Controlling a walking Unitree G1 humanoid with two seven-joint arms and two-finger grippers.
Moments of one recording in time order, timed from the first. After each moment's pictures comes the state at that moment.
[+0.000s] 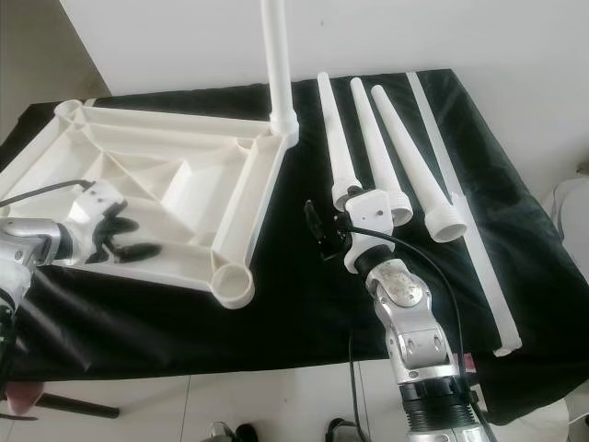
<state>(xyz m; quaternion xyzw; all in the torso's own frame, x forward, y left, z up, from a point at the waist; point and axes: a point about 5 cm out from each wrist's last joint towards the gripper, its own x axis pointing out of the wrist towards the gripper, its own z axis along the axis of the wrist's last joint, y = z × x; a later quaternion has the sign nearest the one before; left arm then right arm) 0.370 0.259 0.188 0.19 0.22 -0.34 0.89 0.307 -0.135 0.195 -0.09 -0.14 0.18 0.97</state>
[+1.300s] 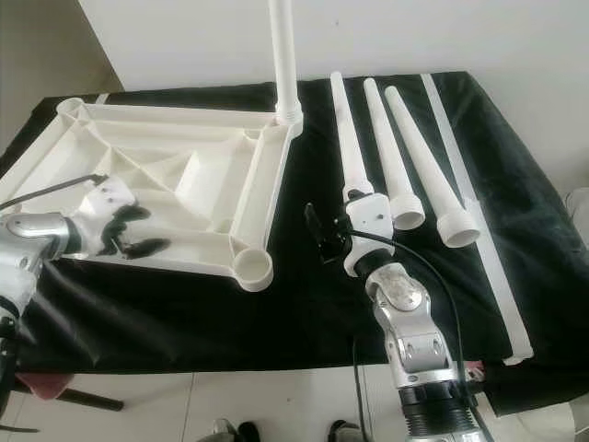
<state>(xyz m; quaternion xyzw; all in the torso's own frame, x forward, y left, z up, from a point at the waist) 0.369 0.238 0.196 0.31 0.15 -0.40 0.85 0.304 -0.135 0.191 -0.08 -0.13 0.18 0.97</state>
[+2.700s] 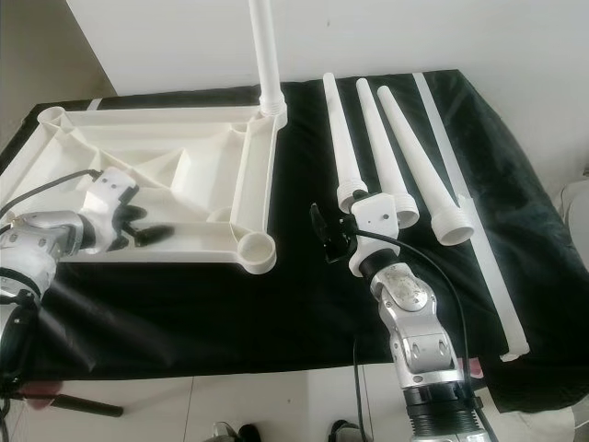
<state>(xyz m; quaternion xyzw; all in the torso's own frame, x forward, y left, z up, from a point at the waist) 0.386 0.242 0.195 0.15 0.19 -0.28 0.93 0.304 -0.142 0.191 -0.09 -0.12 0.17 0.97</state>
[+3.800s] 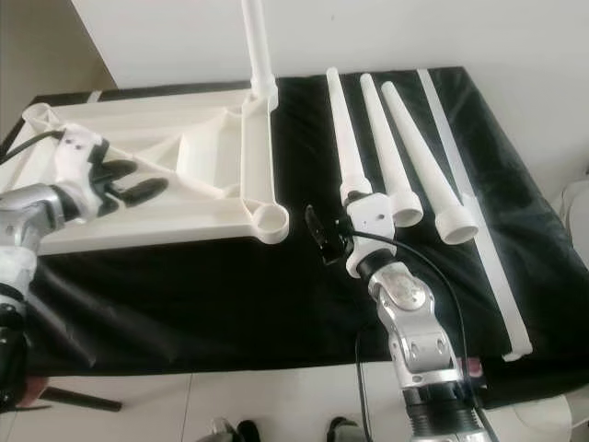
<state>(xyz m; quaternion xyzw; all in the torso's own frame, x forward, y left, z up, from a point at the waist) 0.379 0.252 0.243 0.14 0.05 -0.28 0.95 0.304 -0.138 0.191 -0.09 -0.12 0.19 0.97</state>
